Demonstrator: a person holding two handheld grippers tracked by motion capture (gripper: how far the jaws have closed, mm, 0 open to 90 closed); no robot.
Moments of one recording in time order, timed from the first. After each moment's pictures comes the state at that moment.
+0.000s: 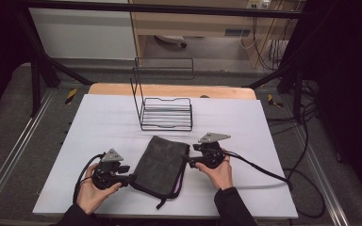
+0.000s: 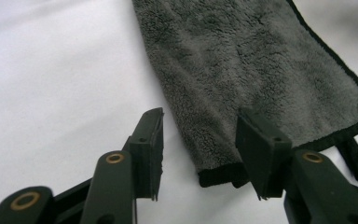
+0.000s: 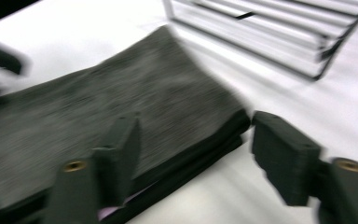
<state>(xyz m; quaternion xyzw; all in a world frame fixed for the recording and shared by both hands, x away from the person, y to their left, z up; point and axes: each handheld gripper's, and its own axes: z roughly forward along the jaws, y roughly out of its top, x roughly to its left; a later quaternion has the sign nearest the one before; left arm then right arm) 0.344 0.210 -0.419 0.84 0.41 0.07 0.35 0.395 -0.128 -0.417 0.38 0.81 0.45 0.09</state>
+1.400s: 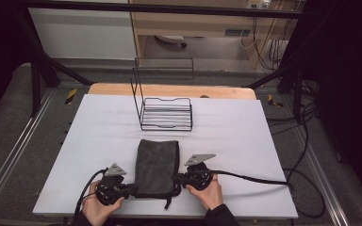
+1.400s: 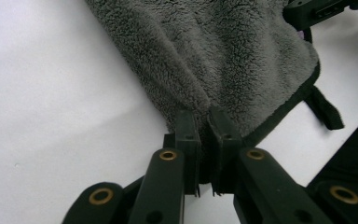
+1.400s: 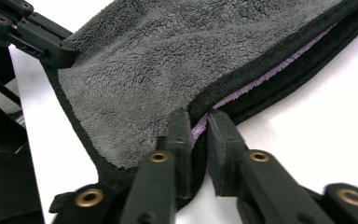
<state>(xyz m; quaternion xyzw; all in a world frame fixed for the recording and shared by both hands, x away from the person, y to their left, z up) 0.306 0.198 -0.431 0.83 0.44 0.04 0.35 0.352 -0.095 -0.451 0.34 0.84 0.42 0.01</state>
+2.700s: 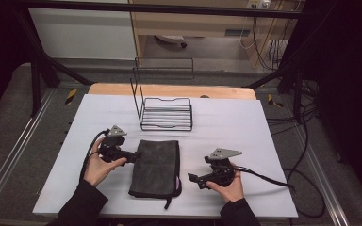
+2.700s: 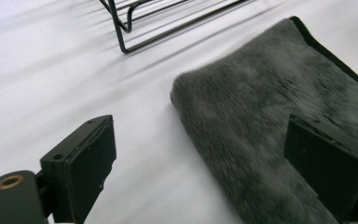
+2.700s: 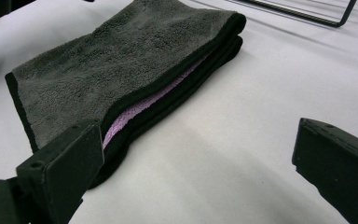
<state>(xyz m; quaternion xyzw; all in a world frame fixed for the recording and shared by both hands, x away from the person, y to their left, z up) 0.419 0.206 -0.409 0.82 0.42 0.14 0.37 0.360 -0.157 -0.439 0.36 0.81 0.46 0.07</state>
